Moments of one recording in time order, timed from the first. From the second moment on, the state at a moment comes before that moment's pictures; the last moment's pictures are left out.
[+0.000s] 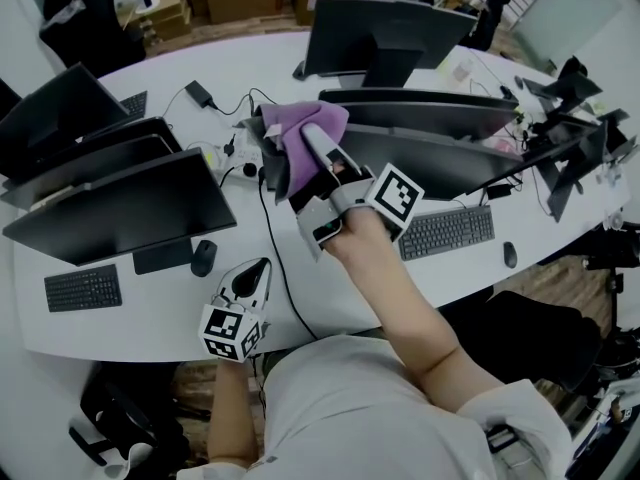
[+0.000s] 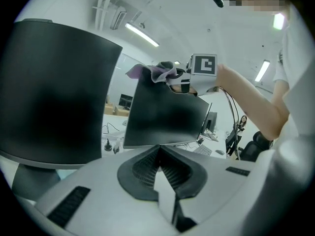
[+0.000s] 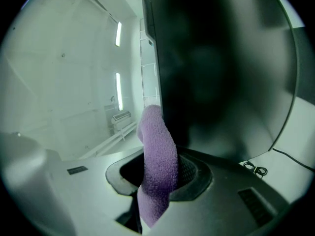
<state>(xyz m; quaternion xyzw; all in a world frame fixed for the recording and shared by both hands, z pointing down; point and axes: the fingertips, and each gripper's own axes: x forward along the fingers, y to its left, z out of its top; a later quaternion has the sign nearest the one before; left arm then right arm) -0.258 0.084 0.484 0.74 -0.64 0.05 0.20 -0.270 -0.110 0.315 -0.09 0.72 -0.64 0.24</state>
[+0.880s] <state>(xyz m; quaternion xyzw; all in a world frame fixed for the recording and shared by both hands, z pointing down) -0.181 0.037 0.479 0.75 -0.62 0.07 0.20 -0.178 -0.156 0.316 -0.10 0.69 -0.67 0.26</state>
